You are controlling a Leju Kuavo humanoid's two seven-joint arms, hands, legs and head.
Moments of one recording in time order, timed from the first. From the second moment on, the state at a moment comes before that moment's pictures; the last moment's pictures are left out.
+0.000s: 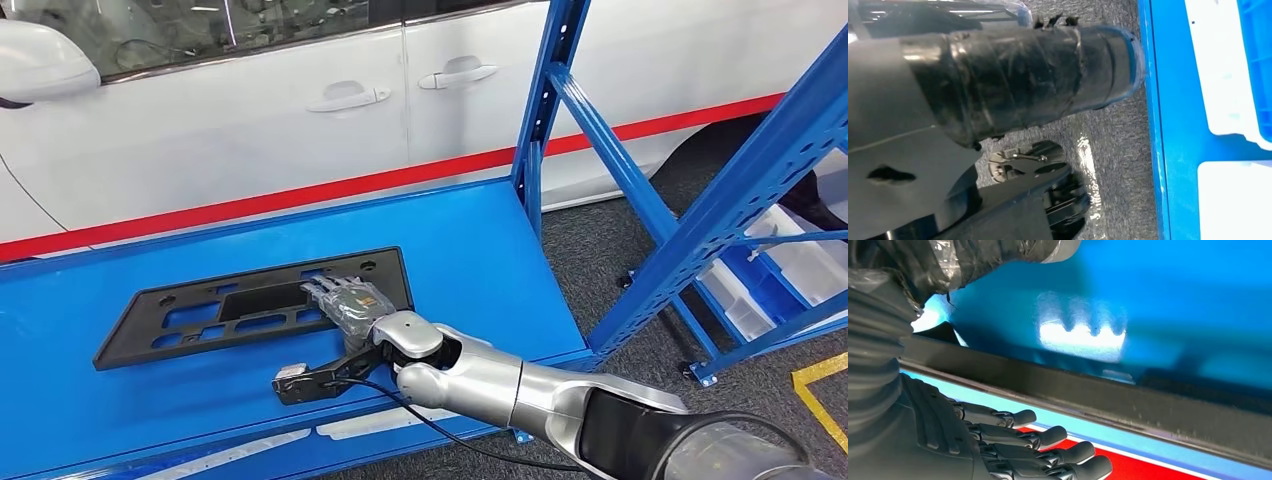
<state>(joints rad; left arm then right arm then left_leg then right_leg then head) -0.13 -0.01 -0.96 -0.27 0.63 0.25 -0.31 -0.54 -0.11 0.94 -1.43 0.70 0.07 0.49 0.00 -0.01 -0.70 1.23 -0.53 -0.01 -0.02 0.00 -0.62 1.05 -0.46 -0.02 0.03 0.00</state>
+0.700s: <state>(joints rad) -0.15 -0.02 -0.96 -0.27 0.61 0.24 -0.30 -0.55 -0.08 0.94 -1.33 0.72 0.04 0.47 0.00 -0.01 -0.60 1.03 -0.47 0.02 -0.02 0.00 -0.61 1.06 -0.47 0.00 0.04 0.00</state>
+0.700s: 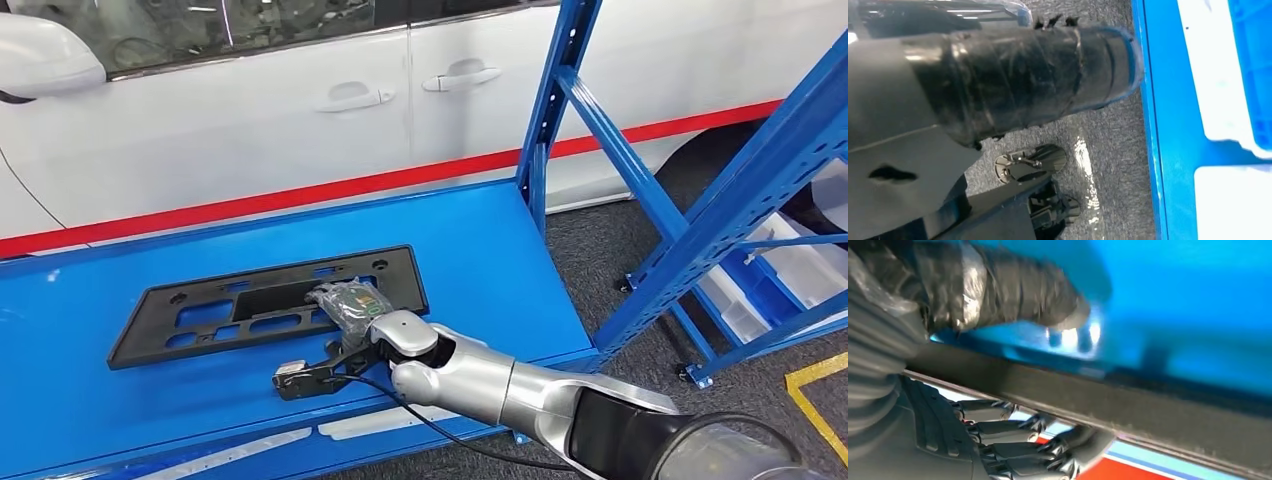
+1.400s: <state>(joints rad) -0.15 -0.02 -0.96 -0.27 0.60 0.23 -0.35 -0.54 -0.08 0.93 -1.37 0.72 0.04 0.46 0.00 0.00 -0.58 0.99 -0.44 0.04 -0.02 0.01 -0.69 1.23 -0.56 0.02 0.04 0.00</state>
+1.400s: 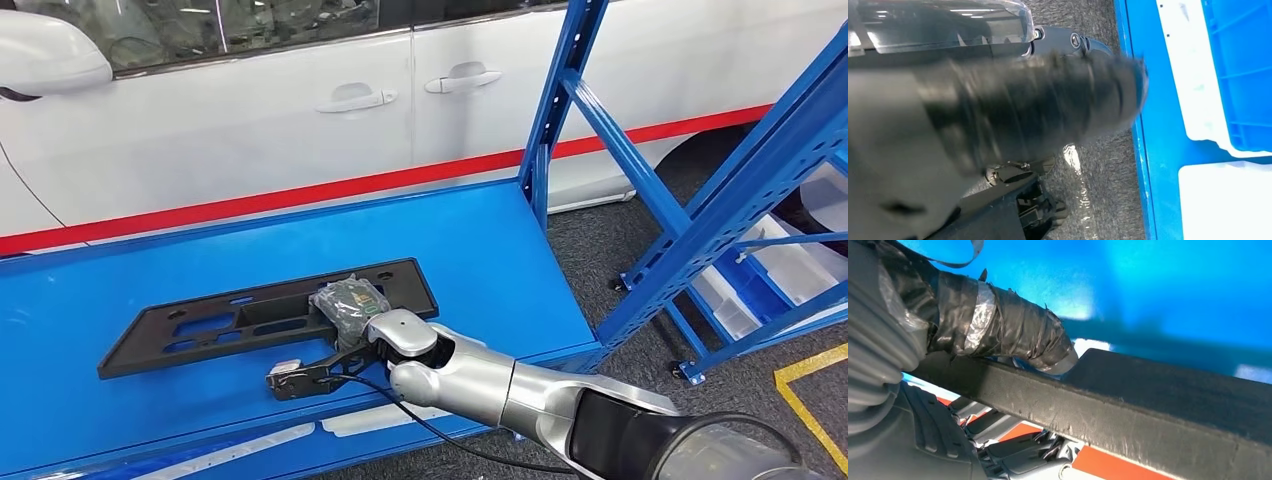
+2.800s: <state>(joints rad) -0.12 -0.02 -0.95 -0.27 0.61 0.39 -0.30 -0.49 -0.11 0.82 -1.79 0.34 -0.36 0.24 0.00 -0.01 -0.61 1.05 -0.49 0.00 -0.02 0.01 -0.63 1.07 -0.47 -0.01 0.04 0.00</state>
